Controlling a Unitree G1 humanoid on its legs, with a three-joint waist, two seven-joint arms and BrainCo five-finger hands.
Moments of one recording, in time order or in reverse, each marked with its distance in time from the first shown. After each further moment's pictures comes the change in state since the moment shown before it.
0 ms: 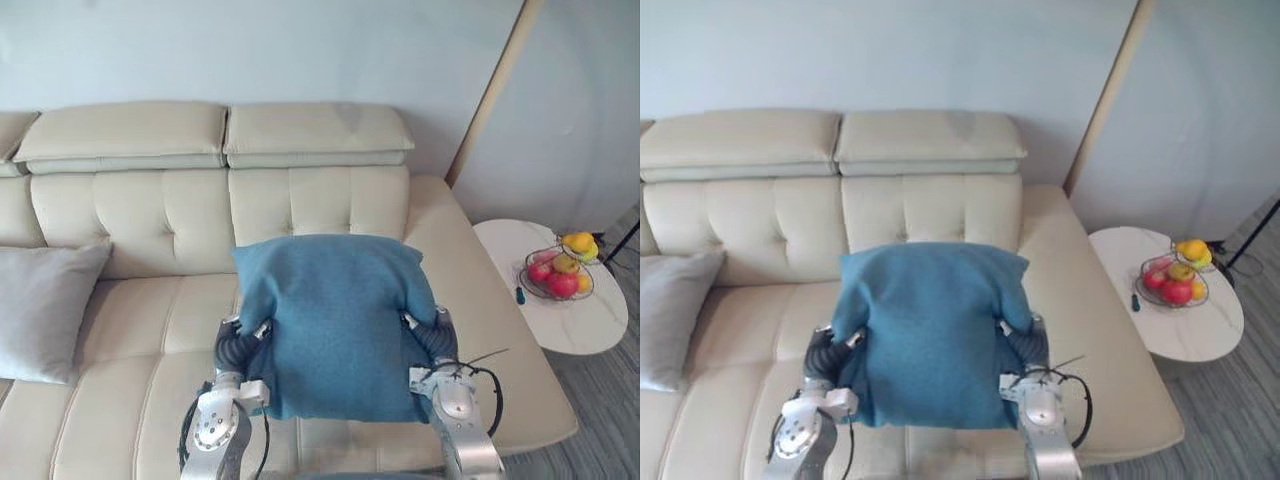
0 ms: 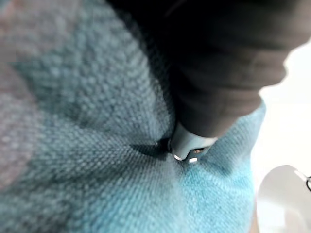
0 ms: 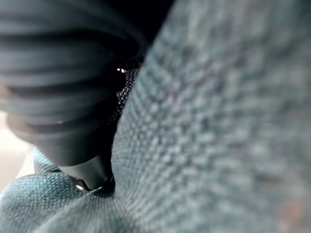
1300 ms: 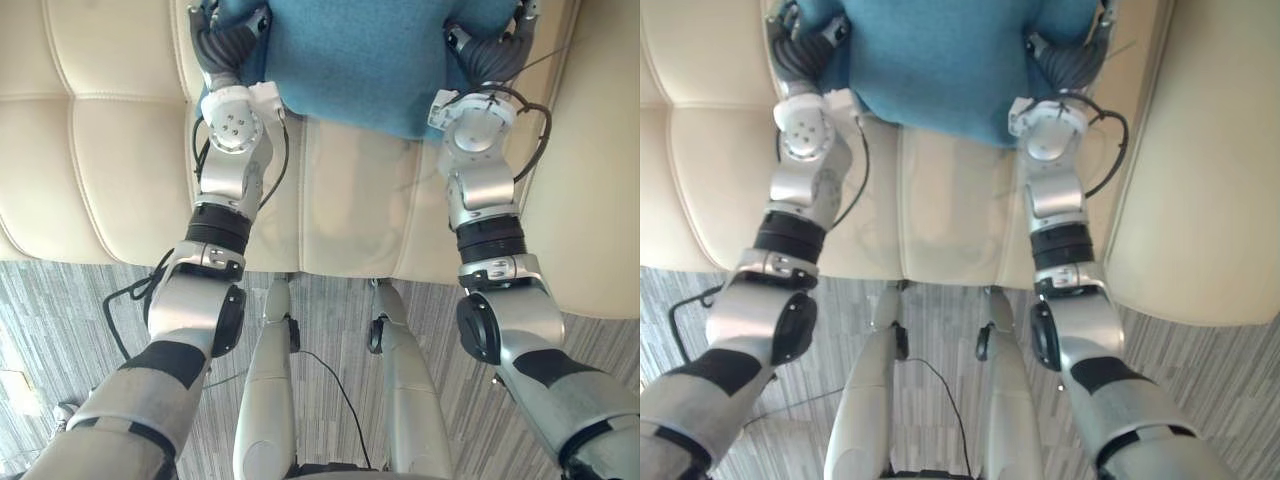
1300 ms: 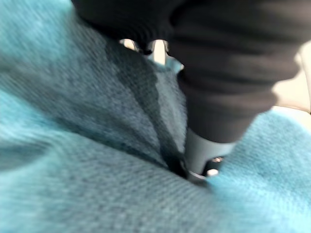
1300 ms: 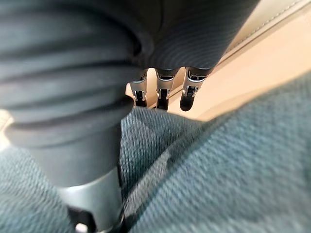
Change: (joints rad) left arm -1.360 0.095 0.173 0.802 0.037 -0.006 0.211; right arm -1.203 -0.165 -0.198 0.546 0.031 0.095 -0.304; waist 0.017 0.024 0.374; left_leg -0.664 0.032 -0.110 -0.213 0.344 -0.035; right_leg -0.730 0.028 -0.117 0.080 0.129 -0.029
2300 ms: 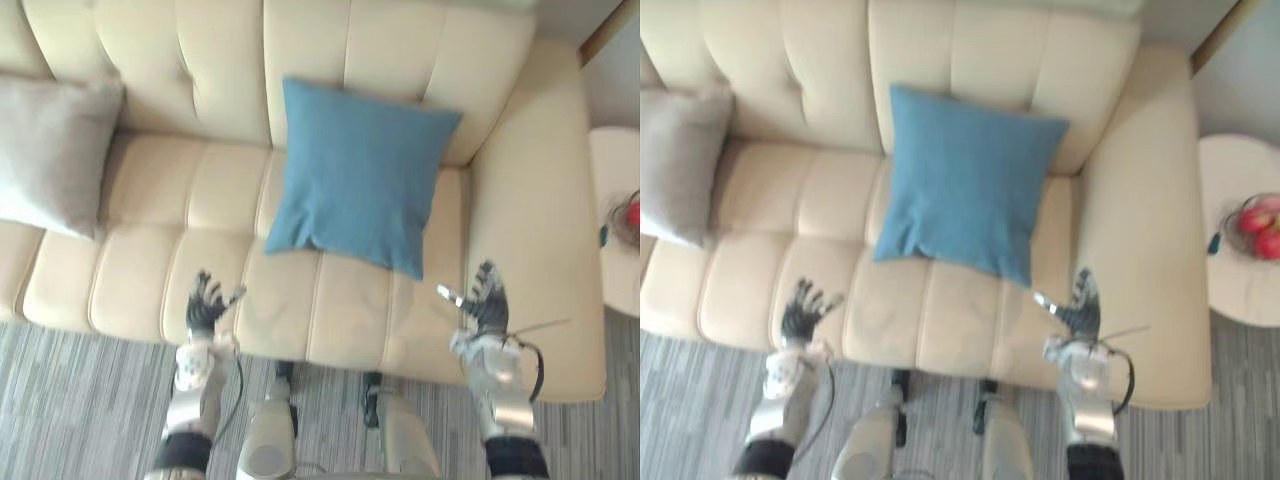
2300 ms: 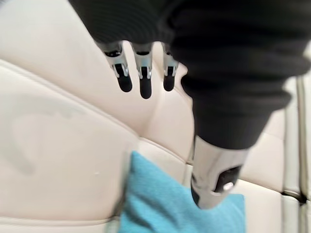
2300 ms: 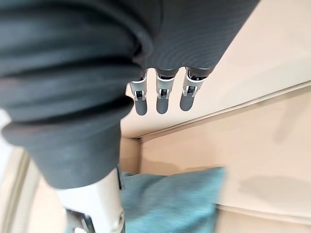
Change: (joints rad) left arm 1.269 -0.105 0.115 -0.212 -0.028 0.014 -0.363; right arm 1.268 0.142 -0.087 -0.271 0.095 -0.087 0.427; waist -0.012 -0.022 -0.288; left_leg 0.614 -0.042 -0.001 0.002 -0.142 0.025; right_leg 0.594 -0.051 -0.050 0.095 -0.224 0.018
